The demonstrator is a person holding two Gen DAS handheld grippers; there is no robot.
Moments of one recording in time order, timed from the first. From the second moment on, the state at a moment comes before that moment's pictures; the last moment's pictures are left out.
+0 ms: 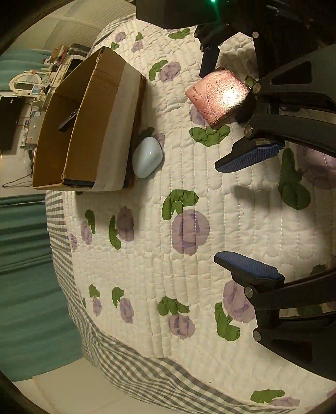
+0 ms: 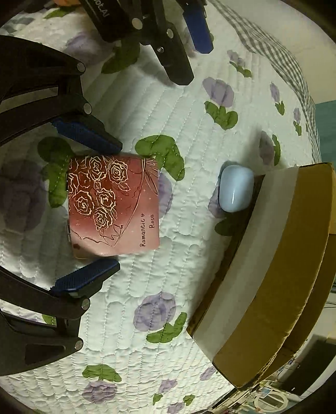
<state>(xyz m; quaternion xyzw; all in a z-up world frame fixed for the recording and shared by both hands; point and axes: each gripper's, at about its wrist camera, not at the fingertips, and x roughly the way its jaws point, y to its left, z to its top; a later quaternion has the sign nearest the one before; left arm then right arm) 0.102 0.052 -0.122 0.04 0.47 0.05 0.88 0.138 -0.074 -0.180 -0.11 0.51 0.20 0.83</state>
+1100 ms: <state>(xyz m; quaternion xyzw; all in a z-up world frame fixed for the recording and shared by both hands) 0.217 0.004 -0.149 0.00 0.48 0.02 0.88 0.196 -0.190 -0.130 -0.02 0.46 0.12 0.88</state>
